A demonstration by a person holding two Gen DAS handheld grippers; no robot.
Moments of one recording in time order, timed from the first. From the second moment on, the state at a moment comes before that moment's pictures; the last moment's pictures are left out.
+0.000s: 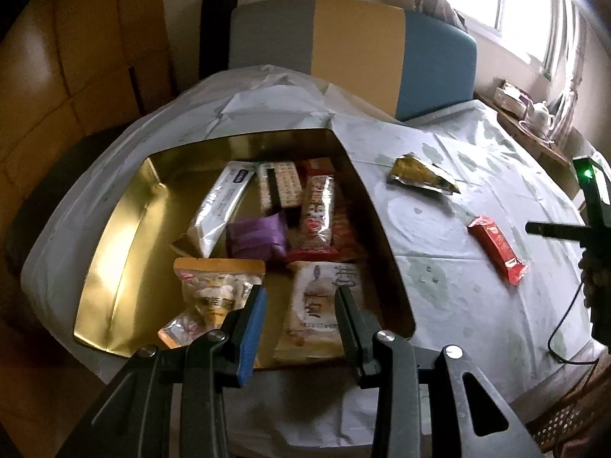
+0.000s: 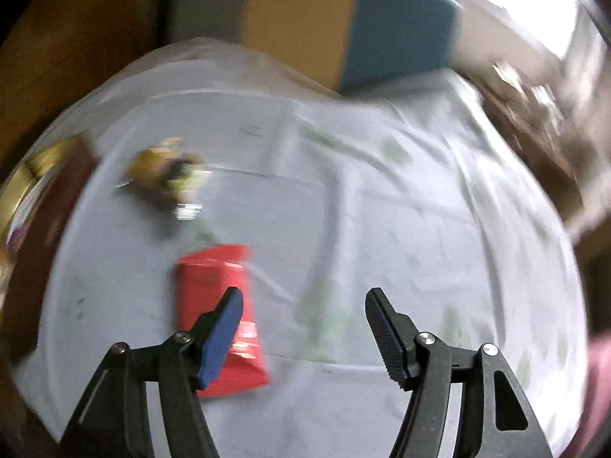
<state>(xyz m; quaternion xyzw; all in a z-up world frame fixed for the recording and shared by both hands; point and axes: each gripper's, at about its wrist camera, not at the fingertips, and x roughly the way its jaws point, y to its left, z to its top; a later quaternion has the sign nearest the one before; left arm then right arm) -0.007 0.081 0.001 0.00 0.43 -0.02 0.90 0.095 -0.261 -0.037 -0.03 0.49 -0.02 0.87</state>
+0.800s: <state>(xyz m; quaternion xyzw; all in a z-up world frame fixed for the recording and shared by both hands) 0.007 -0.003 -0.001 0.06 0.45 -0.11 0.88 0.100 -0.300 -0.027 0.08 0.51 -0.07 0.86</state>
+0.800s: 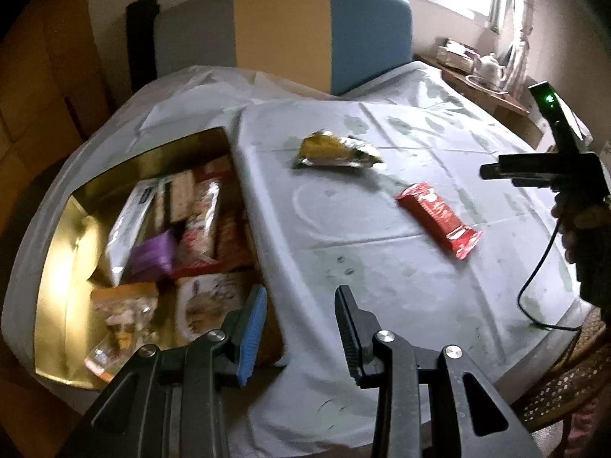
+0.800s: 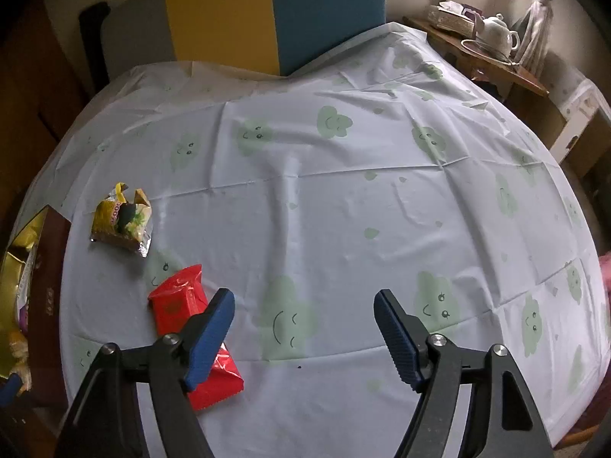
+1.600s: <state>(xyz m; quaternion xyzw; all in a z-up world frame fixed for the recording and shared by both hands) 0.139 -0.062 -0.026 -0.10 0.56 -0.13 0.81 0.097 -0.290 -0.015 0.08 0.50 -0.04 0.86</state>
